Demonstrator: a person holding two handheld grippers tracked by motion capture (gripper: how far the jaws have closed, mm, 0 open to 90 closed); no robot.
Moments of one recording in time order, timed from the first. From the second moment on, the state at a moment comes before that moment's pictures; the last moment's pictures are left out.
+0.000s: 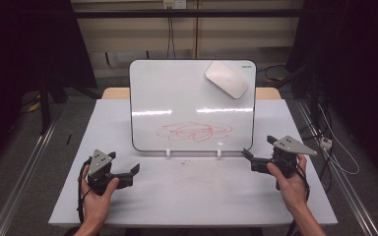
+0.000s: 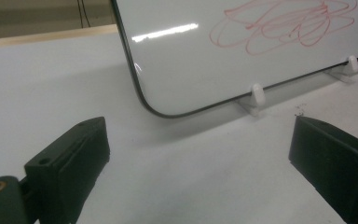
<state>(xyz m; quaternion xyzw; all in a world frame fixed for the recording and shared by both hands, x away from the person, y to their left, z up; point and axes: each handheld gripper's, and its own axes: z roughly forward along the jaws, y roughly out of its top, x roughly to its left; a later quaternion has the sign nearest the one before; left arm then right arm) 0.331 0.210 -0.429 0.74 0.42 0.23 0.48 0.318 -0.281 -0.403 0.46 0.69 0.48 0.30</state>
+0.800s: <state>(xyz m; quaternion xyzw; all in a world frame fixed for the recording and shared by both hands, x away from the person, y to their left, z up) 0.333 0.208 -0.431 0.74 0.42 0.22 0.48 0.373 -0.257 -0.355 0.41 0.71 0.46 0.34</state>
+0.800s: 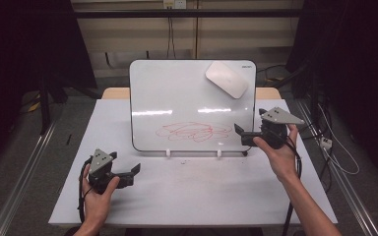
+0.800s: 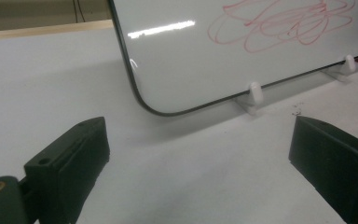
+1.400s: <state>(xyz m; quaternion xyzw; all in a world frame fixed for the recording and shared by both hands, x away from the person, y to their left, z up) 0.334 0.212 -0.433 0.75 0.41 0.23 0.47 0.417 -0.233 -0.305 0.36 0.74 0.42 0.38</state>
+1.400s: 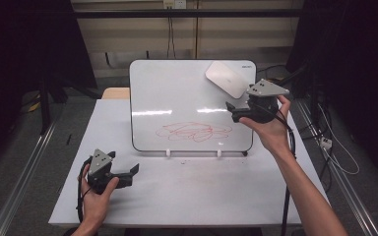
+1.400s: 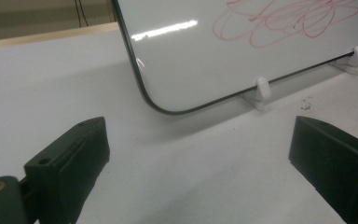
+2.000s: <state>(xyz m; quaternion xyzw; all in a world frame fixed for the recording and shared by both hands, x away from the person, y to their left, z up) 0.327 0.213 -0.431 0.75 0.40 0.24 0.46 0.449 -0.213 -0.290 0.32 0.76 0.36 0.43</state>
